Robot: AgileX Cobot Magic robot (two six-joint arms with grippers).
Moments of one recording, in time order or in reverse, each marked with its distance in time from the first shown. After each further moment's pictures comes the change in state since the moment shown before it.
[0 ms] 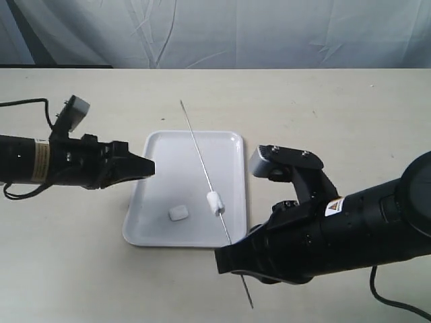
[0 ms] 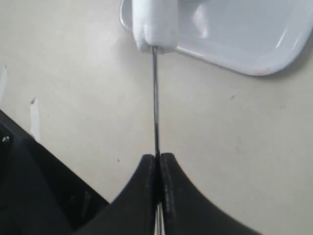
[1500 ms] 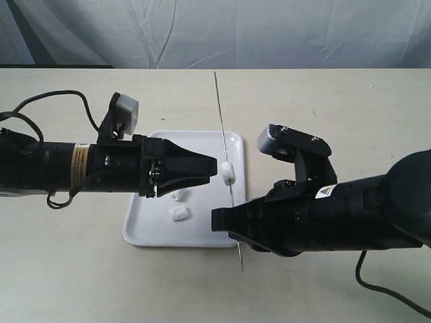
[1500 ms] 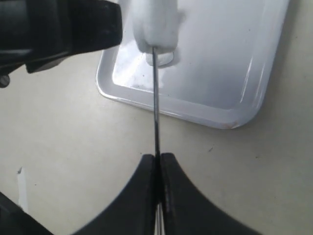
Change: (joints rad) left arm -0.217 0.022 0.000 -0.162 -0.333 -0.001; right arm 0.000 0.060 0.000 0.084 -0.204 0.024
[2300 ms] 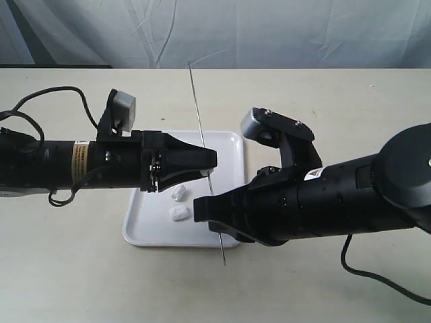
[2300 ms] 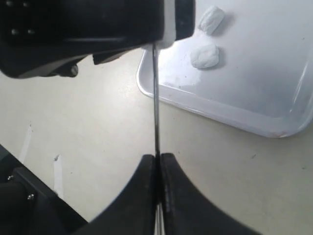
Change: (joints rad) left arm -0.001 0.000 0.000 -0.047 0.000 0.002; right arm 0.000 0.000 -0.076 0.052 0.091 -0.073
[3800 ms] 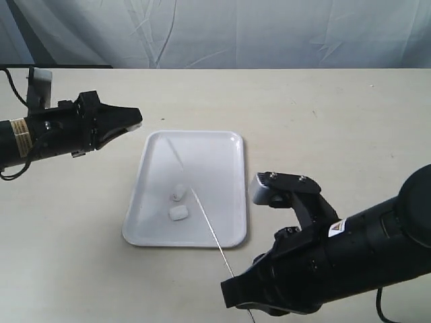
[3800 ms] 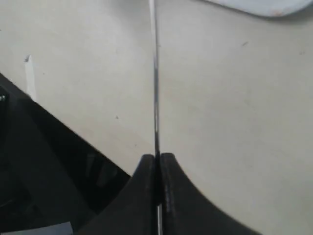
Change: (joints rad) left arm 0.312 0.000 -0.004 -0.087 0.097 0.094; right arm 0.000 -0.044 0.122 -0.057 0.202 -0.037
